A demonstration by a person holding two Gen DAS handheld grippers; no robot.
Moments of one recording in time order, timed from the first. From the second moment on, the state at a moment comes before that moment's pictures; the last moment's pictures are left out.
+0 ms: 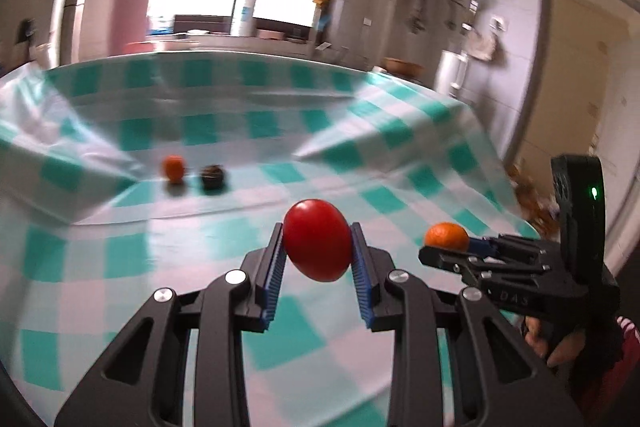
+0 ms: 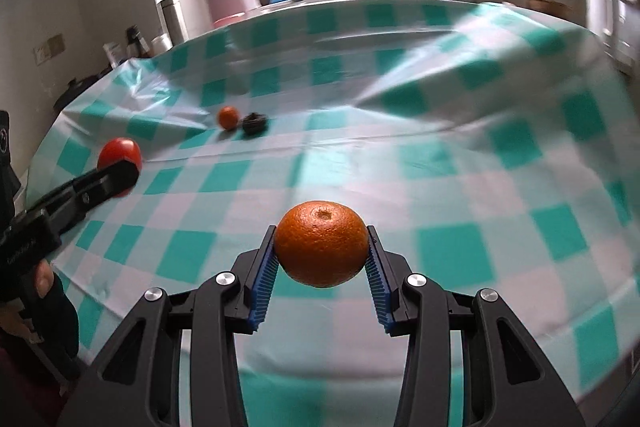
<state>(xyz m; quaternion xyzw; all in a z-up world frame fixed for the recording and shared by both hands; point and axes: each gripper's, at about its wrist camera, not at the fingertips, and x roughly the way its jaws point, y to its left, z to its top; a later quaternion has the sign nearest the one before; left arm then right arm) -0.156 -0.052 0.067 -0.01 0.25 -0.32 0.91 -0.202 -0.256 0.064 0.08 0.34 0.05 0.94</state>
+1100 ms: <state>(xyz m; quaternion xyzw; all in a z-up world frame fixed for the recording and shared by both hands) -0.324 -0.332 0.014 0.25 0.27 -0.57 0.74 -0.397 -0.483 -0.016 0.19 0.38 -0.20 0.88</state>
